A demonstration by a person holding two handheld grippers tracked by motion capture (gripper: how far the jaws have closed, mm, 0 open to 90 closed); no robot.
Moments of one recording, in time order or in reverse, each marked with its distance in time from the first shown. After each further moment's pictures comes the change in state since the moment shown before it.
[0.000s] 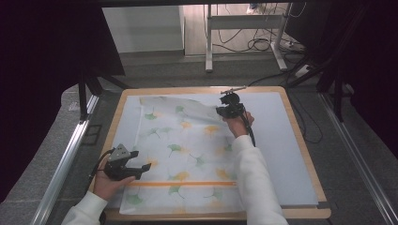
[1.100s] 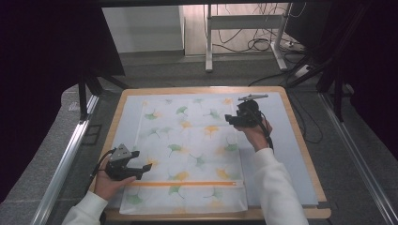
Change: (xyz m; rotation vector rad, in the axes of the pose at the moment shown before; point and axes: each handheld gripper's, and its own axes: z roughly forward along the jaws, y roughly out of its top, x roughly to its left) left arm -0.002 0.001 0.002 0.005 0.000 0.014; right arm -0.010 -0.038 -0.071 -0.066 0.018 0.009
